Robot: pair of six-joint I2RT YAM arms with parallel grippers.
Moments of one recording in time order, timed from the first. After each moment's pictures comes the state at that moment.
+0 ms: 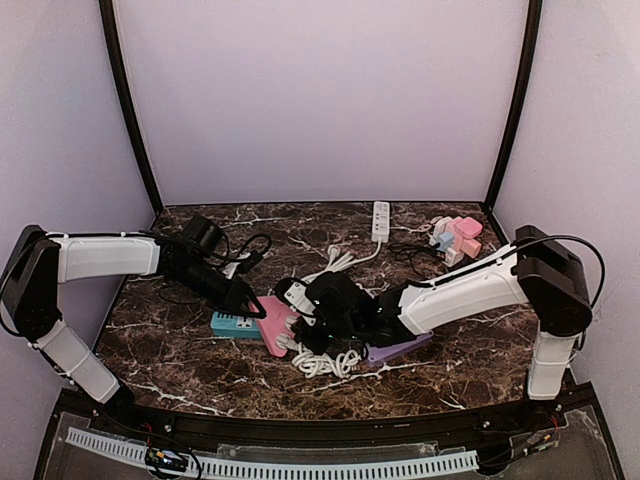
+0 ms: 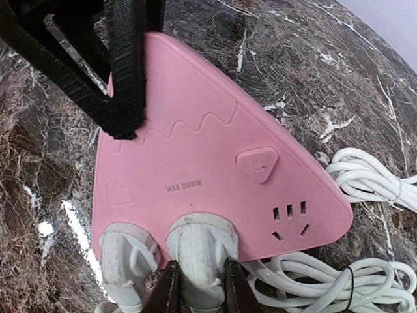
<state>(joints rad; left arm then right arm) -0.49 1.55 0.94 -0.53 0.65 -0.18 1.18 1.90 1.13 0.07 0.14 0.06</state>
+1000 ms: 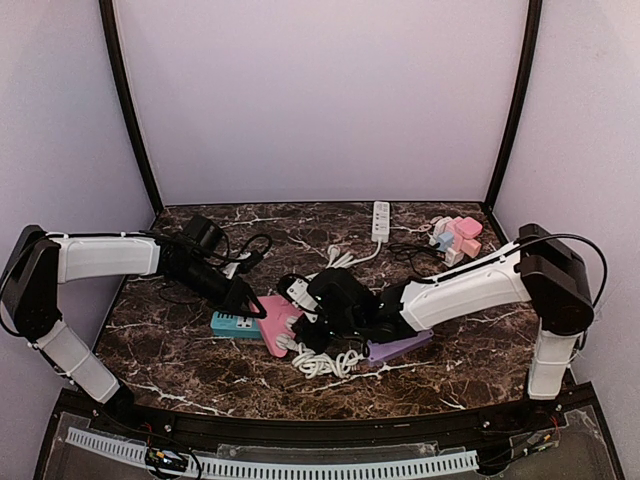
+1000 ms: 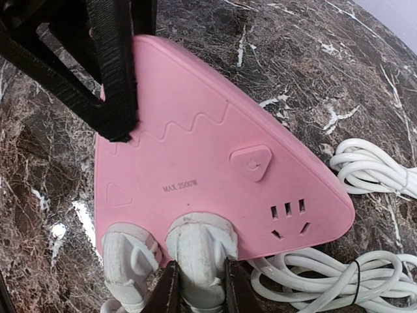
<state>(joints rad) -0.50 1.55 0.94 -0.53 0.65 -0.17 1.17 1.90 1.15 0.02 0.15 0.11</state>
